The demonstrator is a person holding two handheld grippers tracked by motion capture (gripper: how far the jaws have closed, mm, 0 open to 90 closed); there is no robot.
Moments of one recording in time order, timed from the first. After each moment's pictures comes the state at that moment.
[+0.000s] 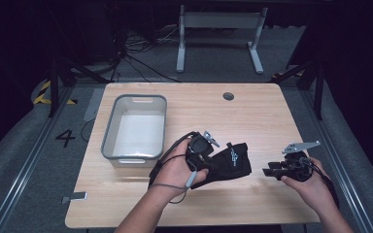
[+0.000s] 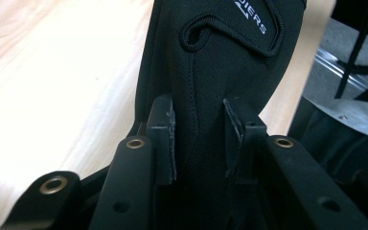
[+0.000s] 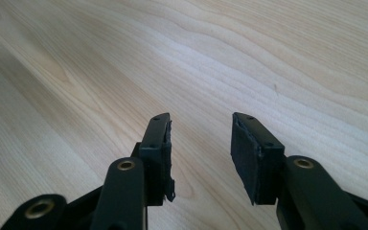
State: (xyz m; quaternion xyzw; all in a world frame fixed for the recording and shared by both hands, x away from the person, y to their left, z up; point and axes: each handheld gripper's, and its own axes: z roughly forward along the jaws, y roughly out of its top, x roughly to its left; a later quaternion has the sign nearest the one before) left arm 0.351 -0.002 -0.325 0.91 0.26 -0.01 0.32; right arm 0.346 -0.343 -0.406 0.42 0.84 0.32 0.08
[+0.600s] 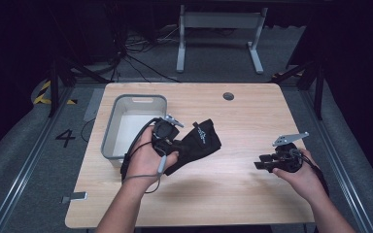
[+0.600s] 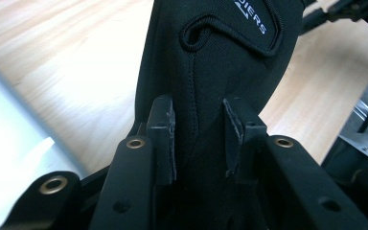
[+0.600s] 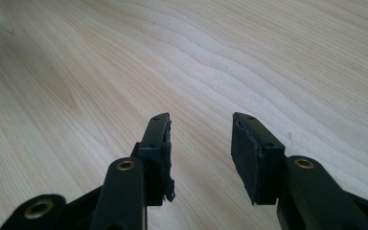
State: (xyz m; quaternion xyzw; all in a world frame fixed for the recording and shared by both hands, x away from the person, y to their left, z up) left arm 0.370 0.073 -0.306 0.86 0.37 0.03 0.34; right arm 0.372 -0.323 -0.402 0.39 0.86 0.33 0.07
